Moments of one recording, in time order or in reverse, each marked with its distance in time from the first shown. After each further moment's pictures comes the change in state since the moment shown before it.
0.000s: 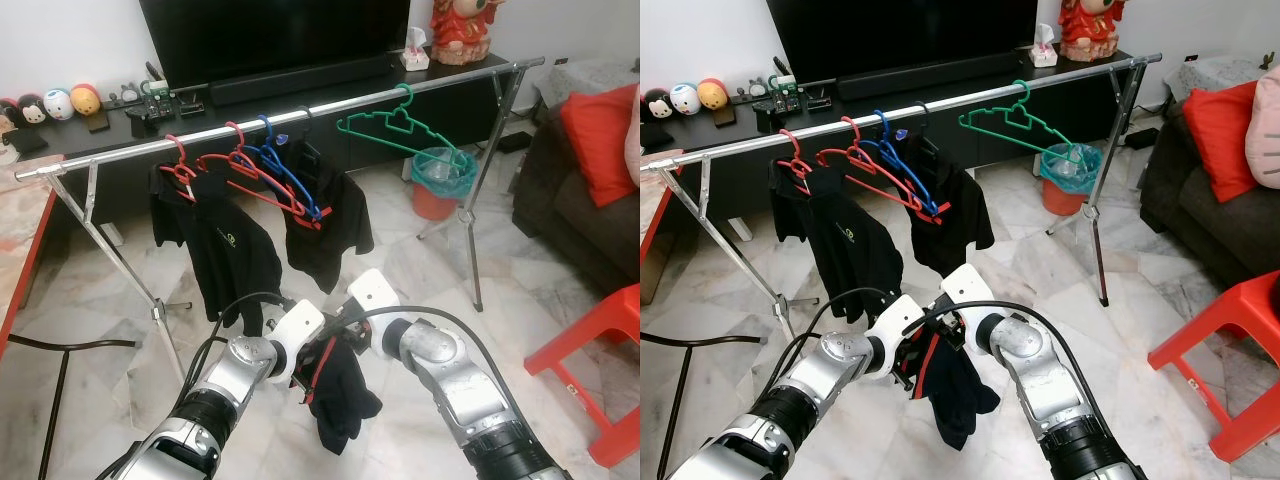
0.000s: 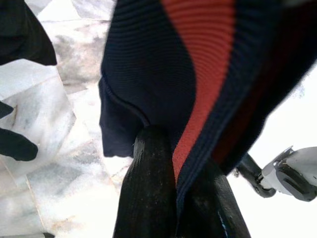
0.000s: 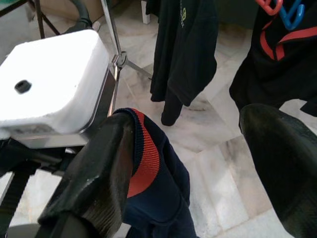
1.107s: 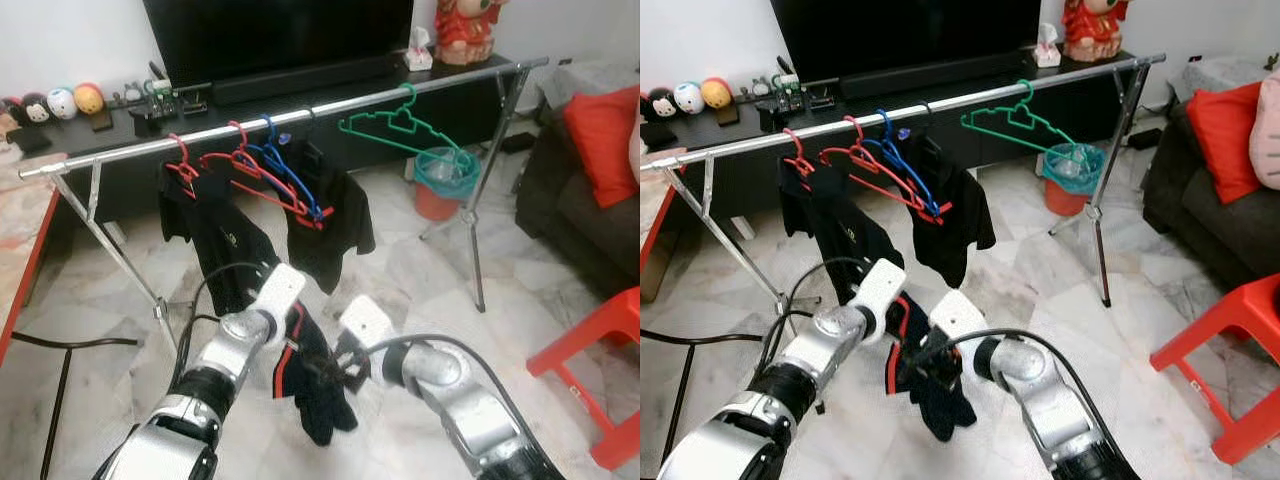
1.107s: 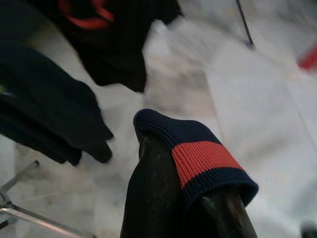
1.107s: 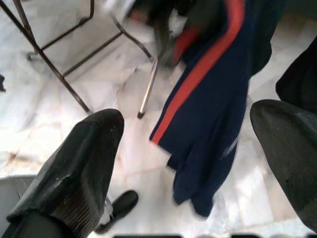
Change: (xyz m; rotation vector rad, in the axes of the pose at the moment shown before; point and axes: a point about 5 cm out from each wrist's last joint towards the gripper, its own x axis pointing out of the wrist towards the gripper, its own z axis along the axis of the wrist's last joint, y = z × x) left arm -0.014 0.046 0.036 -0.109 -0.171 0.388; right arm -0.014 0.024 -0.016 -0.055 0.045 0.183
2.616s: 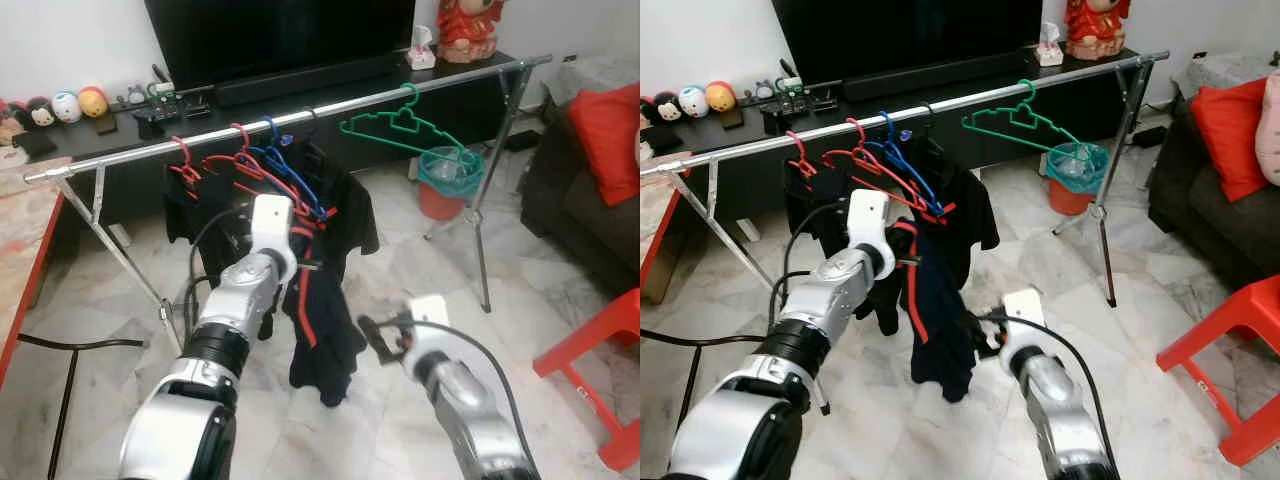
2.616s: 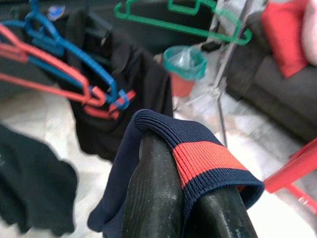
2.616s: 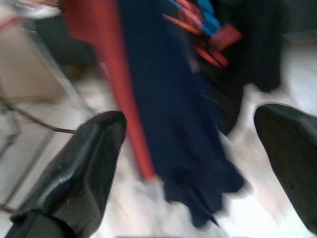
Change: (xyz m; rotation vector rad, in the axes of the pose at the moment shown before) left arm -0.001 -0.002 0.088 -0.321 -0.306 0.013; right arm -0.001 -0.034 -0.011 0.332 -0.265 -0.429
